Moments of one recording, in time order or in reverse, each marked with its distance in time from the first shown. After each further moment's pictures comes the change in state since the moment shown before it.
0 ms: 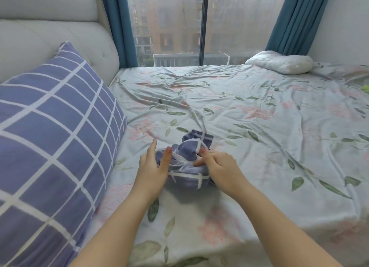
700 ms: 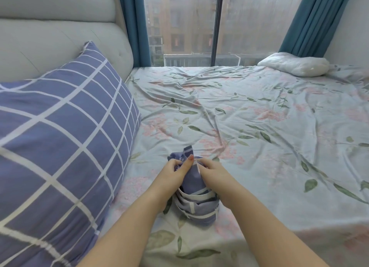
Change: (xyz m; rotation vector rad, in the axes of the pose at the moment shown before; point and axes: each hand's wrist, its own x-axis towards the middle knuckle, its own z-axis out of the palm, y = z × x) left_hand -0.021 -0.002 0.004 -0.351 -0.206 -0.277; right_hand -0.008 -0.017 0.046 0.299 -0.188 0.316
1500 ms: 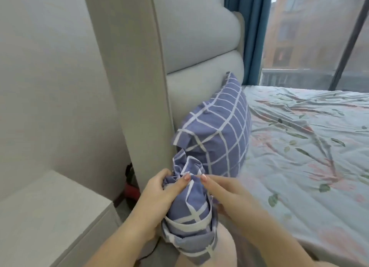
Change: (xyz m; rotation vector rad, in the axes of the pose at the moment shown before) left_hand -0.324 0.019 -0.186 -0.036 0.602 0.145; right_hand -0.211 -0.136 0.169 0.188 -0.738 -0.277
